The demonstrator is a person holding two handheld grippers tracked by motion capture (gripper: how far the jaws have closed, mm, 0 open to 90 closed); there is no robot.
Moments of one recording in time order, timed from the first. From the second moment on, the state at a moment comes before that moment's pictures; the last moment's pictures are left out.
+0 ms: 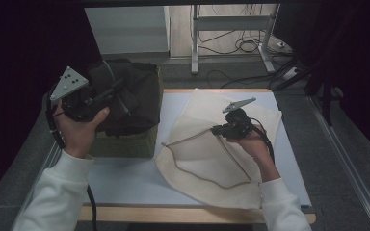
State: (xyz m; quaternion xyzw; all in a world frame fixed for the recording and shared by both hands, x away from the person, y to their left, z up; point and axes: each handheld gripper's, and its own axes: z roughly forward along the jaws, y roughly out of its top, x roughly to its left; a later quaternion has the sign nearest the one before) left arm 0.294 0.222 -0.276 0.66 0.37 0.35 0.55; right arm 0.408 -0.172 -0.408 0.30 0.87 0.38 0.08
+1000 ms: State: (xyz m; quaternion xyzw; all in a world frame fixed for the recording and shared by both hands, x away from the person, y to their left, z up) left arm 0.274 0.209 -0.272 0.66 0.34 0.31 0.59; right arm 0.412 -0.175 -0.409 0.31 0.86 0.39 0.09
